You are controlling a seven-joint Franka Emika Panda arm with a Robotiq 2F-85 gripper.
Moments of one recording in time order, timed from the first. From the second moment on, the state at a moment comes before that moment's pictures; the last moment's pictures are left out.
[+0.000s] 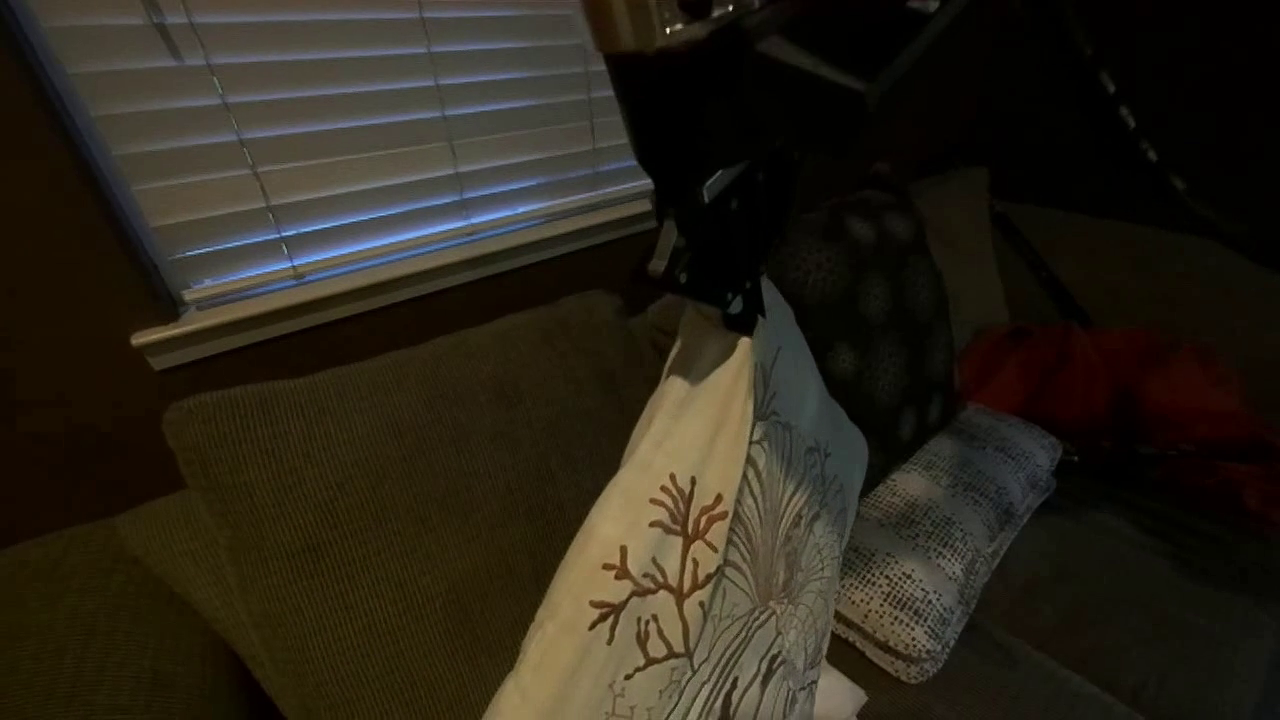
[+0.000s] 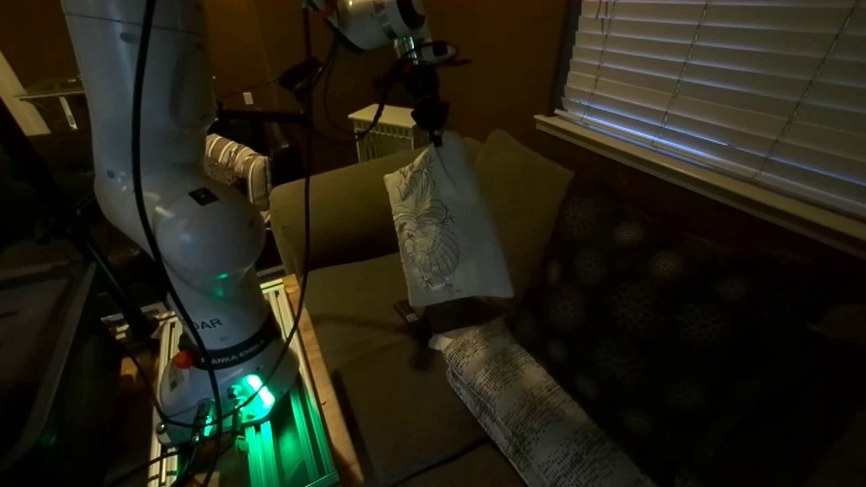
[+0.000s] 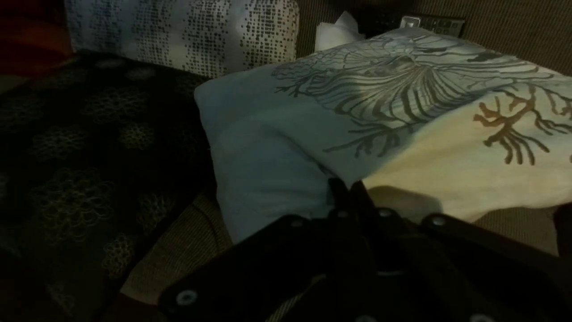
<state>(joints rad) 0.48 0.22 0.17 -1.83 -0.42 1.89 0.65</state>
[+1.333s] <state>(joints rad) 0.30 -0.21 0.24 -2.17 -0.58 1.72 1.00</state>
